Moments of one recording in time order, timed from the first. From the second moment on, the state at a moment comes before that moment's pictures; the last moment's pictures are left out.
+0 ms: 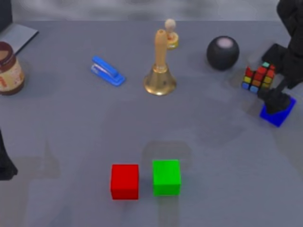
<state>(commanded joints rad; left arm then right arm) 0.02 0.00 0.00 0.00 0.00 0.00 0.12 2.25 1.76 -1.09 0.00 -0.73</state>
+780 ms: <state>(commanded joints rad) 0.02 0.00 0.00 0.00 0.00 0.00 0.13 2.30 1.66 -0.94 0.00 -0.73</state>
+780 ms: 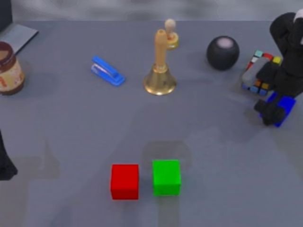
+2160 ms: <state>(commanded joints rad) 0.02 0.00 0.00 0.00 0.00 0.00 0.13 2.25 1.76 -1.09 0.00 -0.73</state>
